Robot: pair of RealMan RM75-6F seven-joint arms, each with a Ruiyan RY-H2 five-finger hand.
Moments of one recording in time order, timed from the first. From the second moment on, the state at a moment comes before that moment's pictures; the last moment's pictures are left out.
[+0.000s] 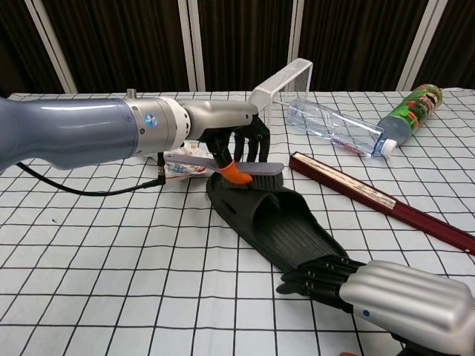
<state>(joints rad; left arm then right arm) -1.13 -1.66 -0.22 -1.44 0.81 0.74 0.45 0.47 -1.56 -0.15 -1.54 -1.72 0.98 -0.09</state>
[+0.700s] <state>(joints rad) -1.12 -1.64 -0.18 -1.45 0.85 0.76 0.43 0.47 -1.56 -0.16 -1.55 -1.70 0.98 -0.12</state>
